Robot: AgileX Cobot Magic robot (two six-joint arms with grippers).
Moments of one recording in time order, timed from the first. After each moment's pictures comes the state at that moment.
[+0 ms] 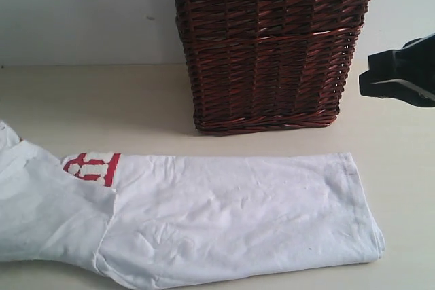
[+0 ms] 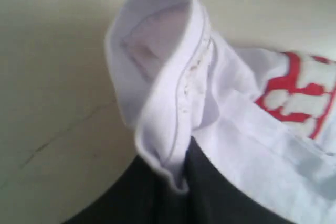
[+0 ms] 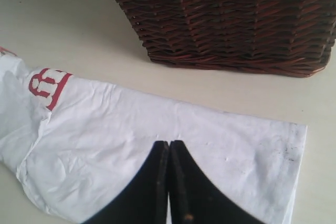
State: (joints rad) left arm 0.27 1.77 -1.07 -0.48 0.87 0.41; right arm 0.11 1.03 -0.79 0.51 0.63 -0.29
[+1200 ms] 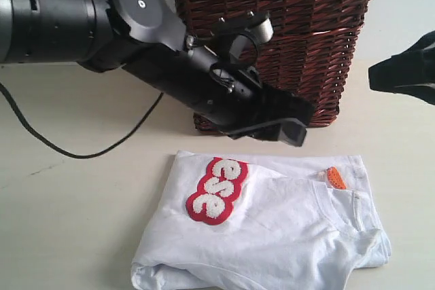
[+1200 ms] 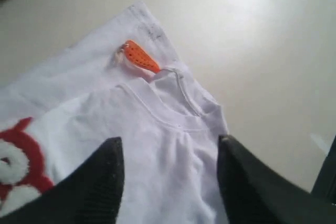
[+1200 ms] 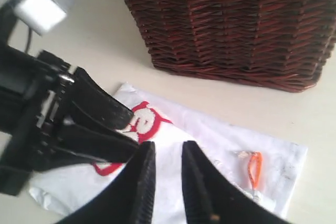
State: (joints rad) left arm -0.78 1.82 -1.35 -0.74 0.62 0.39; right arm 0.11 0.95 -0.79 0.48 0.67 -0.31
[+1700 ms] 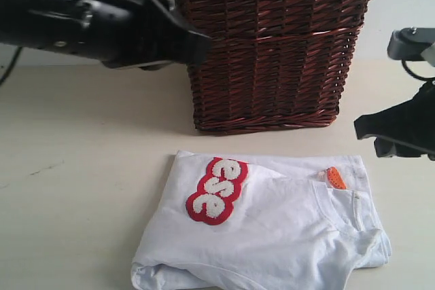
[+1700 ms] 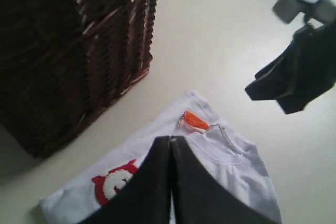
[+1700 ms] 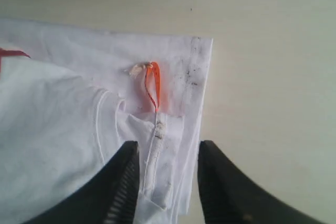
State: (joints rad) left arm -0.74 1.31 -1.07 -0.51 0.42 0.39; right arm 0.11 1.31 -0.77 -0.01 0.66 0.20
